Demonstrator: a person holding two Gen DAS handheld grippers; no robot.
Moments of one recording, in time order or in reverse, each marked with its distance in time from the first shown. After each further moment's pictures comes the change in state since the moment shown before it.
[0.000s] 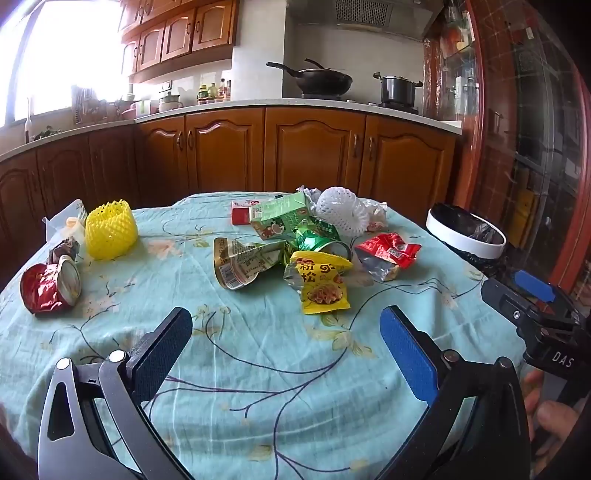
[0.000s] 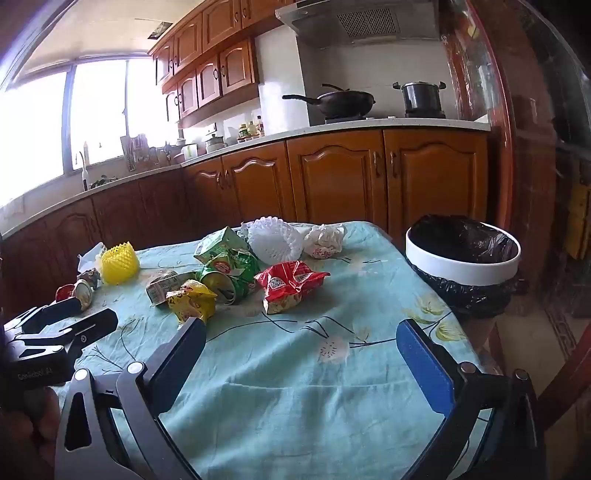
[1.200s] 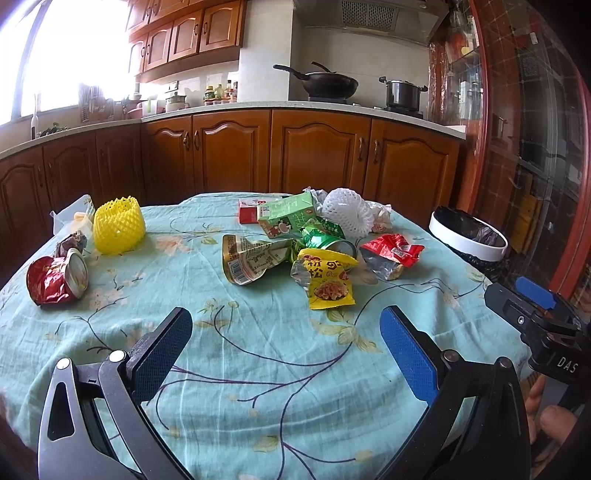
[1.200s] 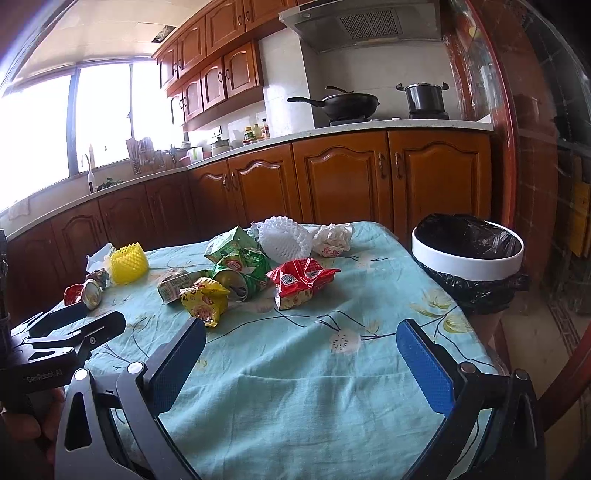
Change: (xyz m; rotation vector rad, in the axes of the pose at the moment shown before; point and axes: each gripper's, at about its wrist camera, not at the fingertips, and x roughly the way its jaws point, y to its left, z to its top) left arm -0.009 0.006 -0.006 -0.030 -0.005 0.001; right arm -0.008 0.008 -0.006 0.004 -0.003 0.019
